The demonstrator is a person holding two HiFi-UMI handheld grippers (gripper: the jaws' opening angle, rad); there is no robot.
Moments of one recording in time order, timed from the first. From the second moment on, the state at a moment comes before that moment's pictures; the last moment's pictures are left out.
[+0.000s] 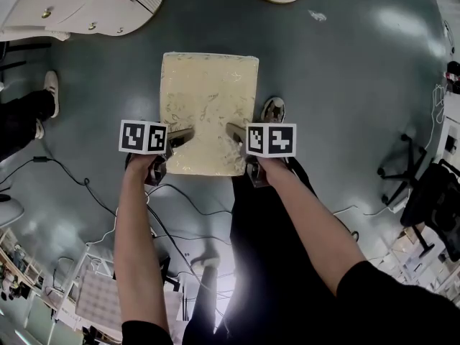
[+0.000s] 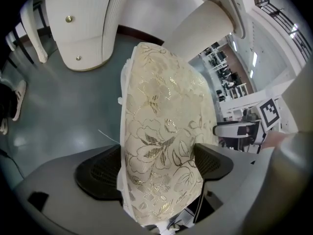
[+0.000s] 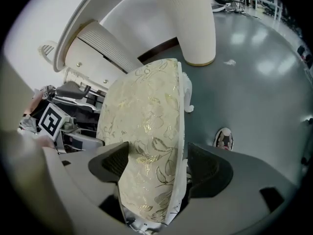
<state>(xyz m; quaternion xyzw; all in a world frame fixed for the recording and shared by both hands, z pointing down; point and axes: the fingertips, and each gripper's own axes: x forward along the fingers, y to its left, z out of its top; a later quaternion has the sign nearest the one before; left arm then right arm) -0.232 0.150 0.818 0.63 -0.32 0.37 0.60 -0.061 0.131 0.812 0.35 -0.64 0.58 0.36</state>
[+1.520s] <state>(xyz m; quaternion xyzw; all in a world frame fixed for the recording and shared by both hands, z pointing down) -0.193 0.003 0.822 0.62 -0.45 0.30 0.57 -0.036 -0.047 0.821 0.30 -0.73 0.53 0.30</state>
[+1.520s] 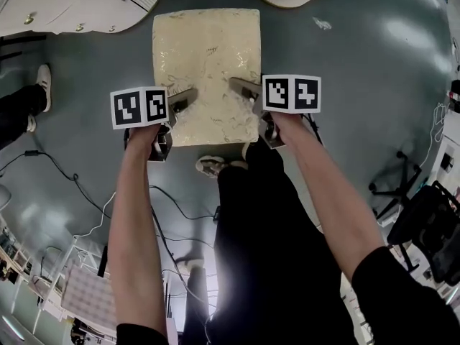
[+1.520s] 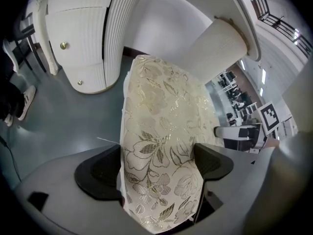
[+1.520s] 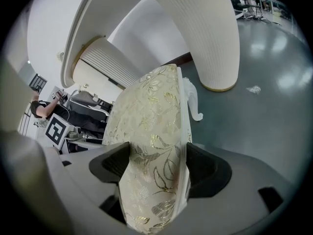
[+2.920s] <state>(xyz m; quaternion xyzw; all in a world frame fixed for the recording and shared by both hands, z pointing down) -0.210 -0.224 0.828 0.66 -0.51 0.24 0.50 -0.054 -0.275 0.827 0.34 -0.78 0.48 0.24</state>
